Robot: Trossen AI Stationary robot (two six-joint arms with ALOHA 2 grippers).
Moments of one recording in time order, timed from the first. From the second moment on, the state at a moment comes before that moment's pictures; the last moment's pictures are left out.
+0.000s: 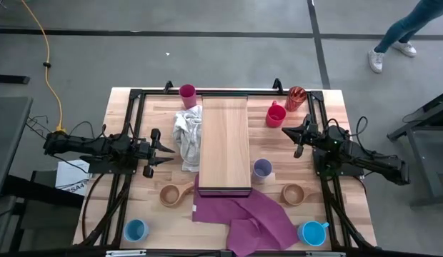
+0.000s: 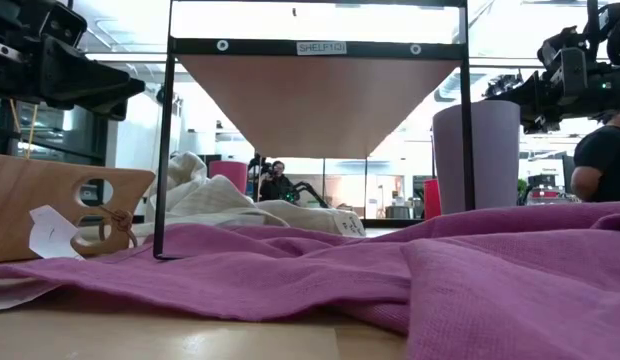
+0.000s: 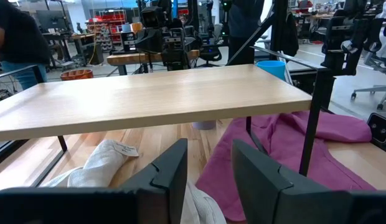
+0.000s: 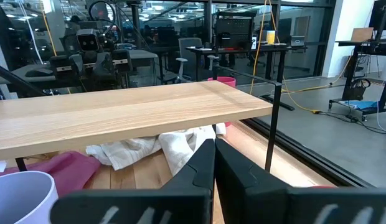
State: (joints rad) left arm -0.01 0.10 0.01 0.02 -0.04 0.07; right arm -0.33 0.01 0.01 0.01 0.01 0.00
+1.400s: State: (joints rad) left arm -0.01 0.10 0.01 0.02 -0.04 0.07; right arm -0.33 0.01 0.01 0.01 0.01 0.04
